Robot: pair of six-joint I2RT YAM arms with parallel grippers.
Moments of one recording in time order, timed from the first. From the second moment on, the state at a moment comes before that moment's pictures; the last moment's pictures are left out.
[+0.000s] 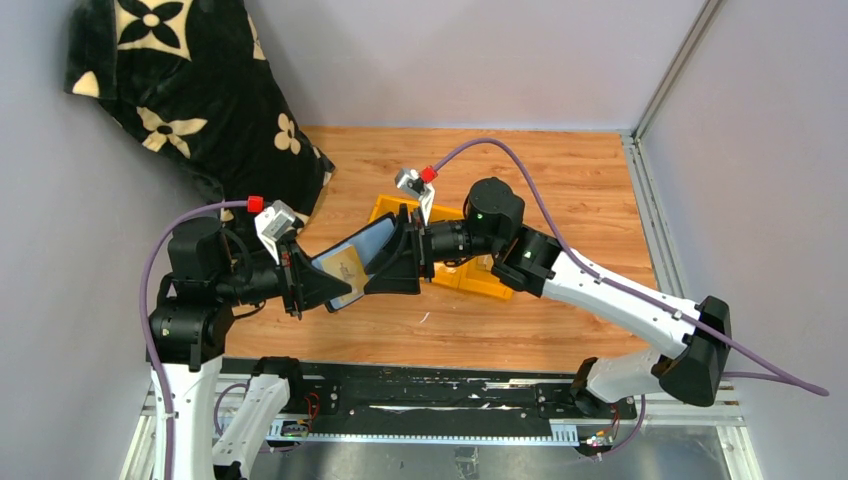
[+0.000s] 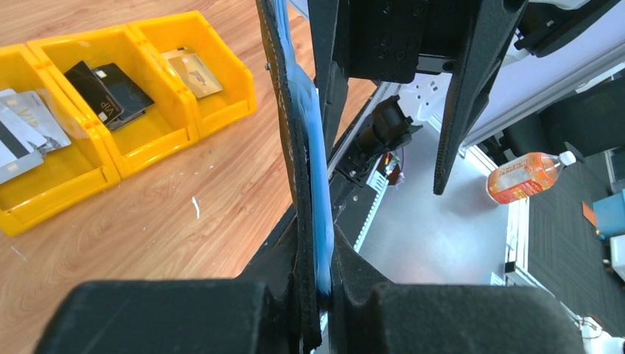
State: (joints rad) left arm -0.03 0.67 1.18 -0.98 1.12 -0.11; right arm 1.00 1.33 1.24 0.14 -0.75 0.59
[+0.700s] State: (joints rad) left arm -0.03 0.67 1.18 -0.98 1.16 -0.11; right arm 1.02 1.40 1.26 0.23 -0.73 0.64
